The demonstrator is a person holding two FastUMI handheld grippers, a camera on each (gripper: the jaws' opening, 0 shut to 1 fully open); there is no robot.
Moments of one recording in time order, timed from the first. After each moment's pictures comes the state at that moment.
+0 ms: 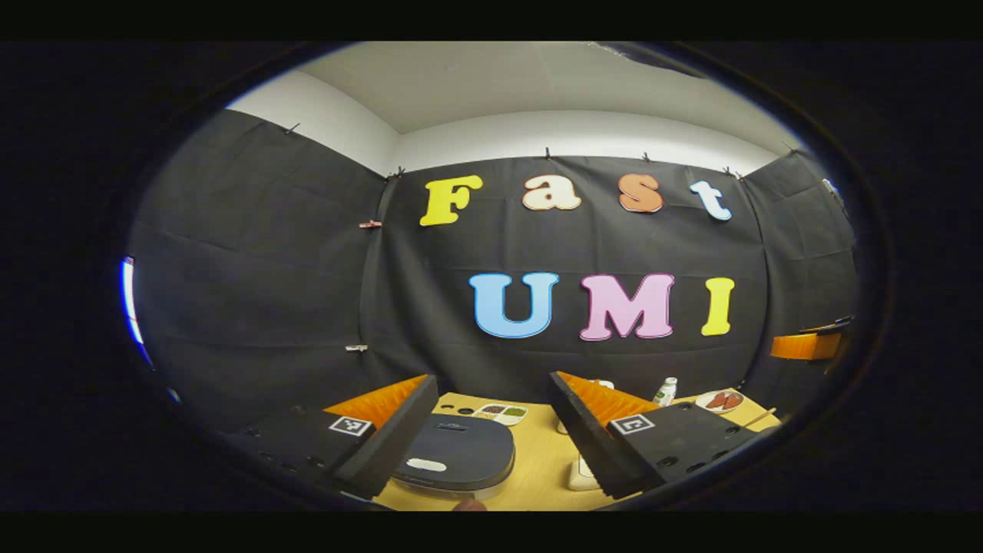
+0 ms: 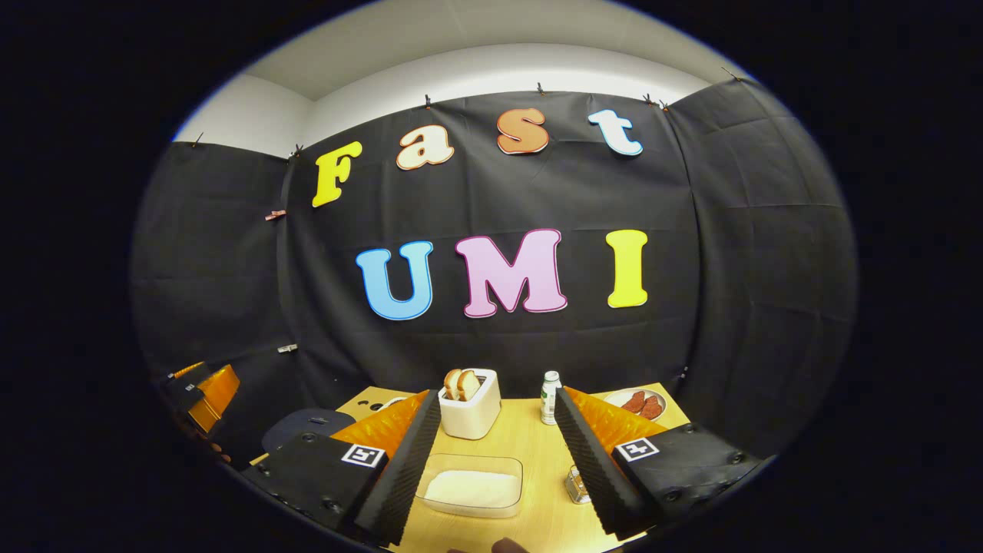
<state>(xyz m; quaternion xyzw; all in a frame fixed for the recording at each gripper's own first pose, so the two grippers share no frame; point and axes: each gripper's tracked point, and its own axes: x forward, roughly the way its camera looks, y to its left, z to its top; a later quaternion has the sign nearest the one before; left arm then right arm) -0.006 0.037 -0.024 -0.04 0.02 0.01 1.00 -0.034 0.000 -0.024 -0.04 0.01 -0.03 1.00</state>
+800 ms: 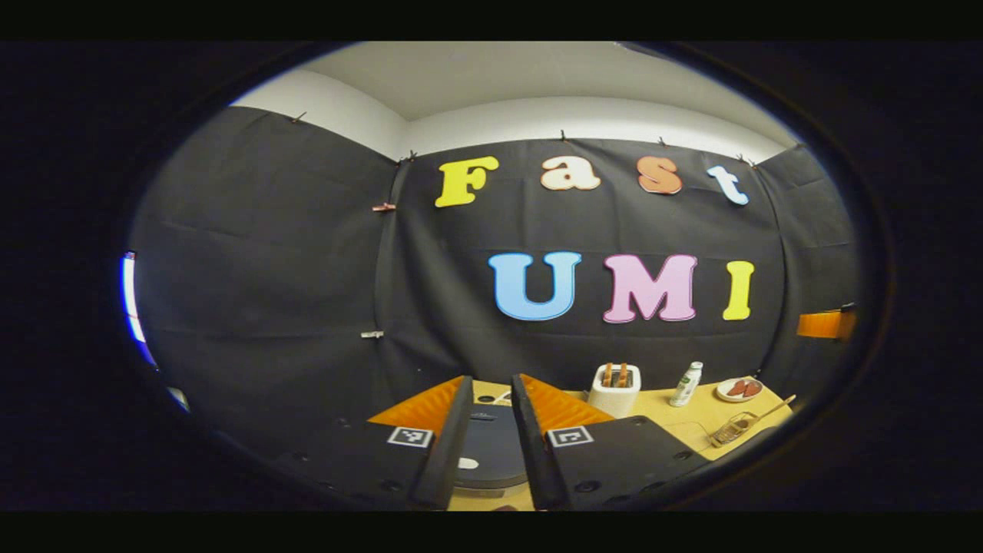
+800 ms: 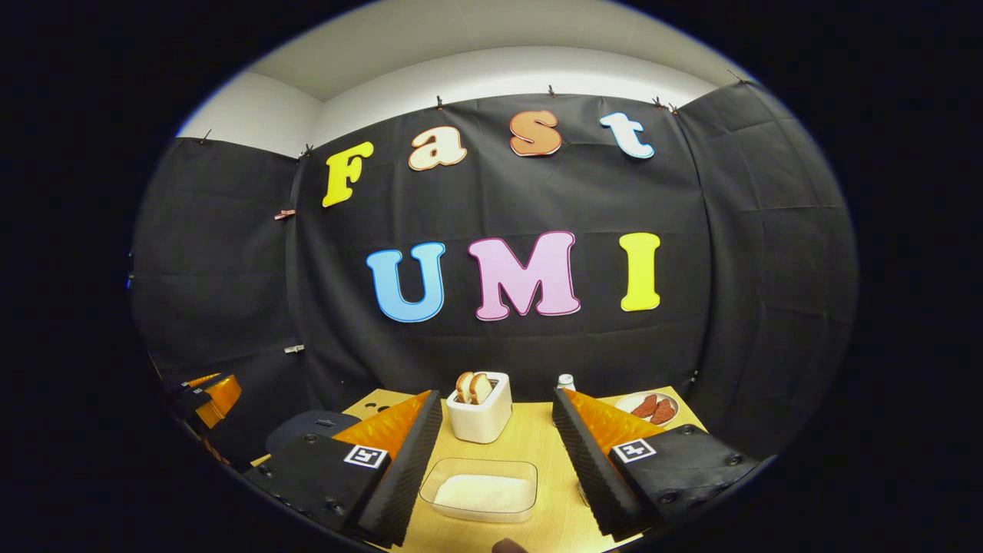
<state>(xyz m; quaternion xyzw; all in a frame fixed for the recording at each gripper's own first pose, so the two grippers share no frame) 0.014 0.083 -0.074 -0.03 0.07 0.04 1.00 -0.021 0.026 -0.036 -0.05 0.00 -0.01 1.00</state>
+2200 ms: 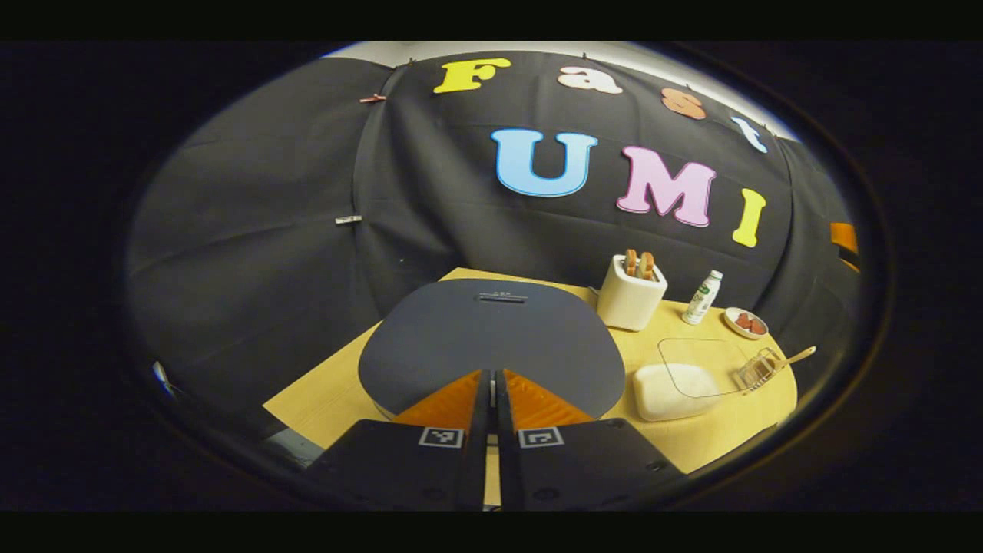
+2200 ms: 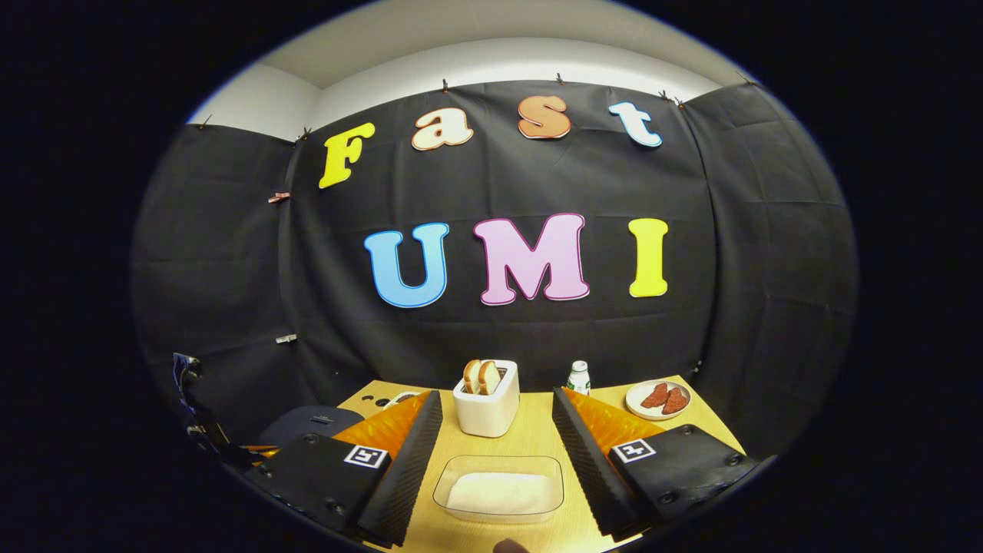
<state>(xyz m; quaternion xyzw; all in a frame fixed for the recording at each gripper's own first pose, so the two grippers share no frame) 0.027 0.109 -0.275 -0.06 0.30 -0.02 0.95 0.013 0.059 -0.081 -0.05 0.02 -0.02 1.00</state>
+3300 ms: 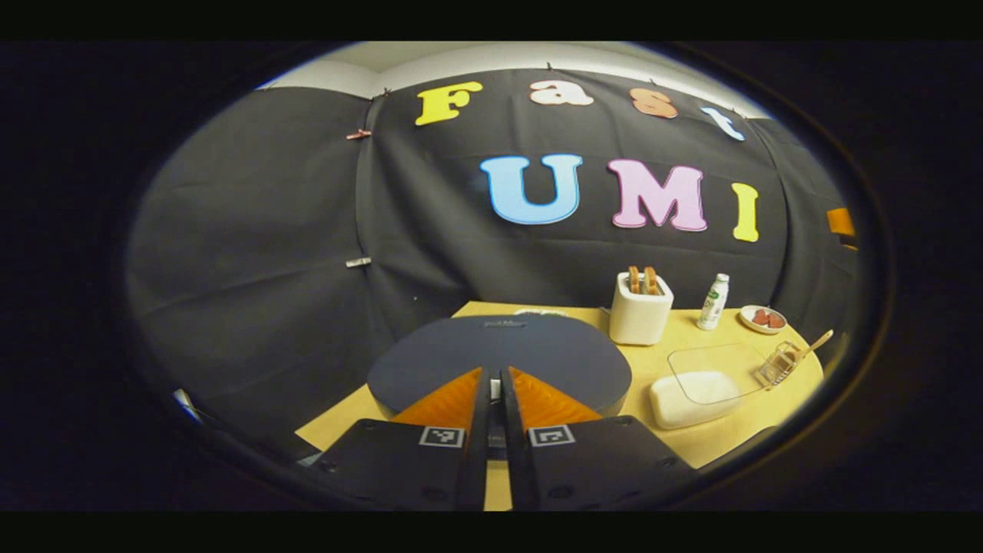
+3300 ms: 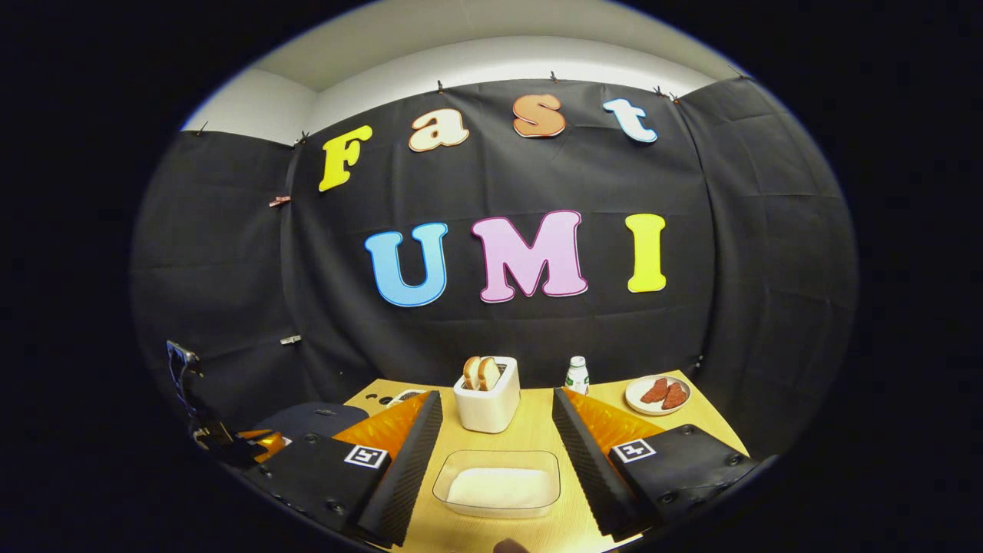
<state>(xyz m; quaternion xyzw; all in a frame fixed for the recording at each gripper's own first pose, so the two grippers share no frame) 0.041 0.110 -0.218 0.01 0.22 0.00 0.98 0.001 0.043 -0.078 -0.04 0.02 -0.02 1.00</state>
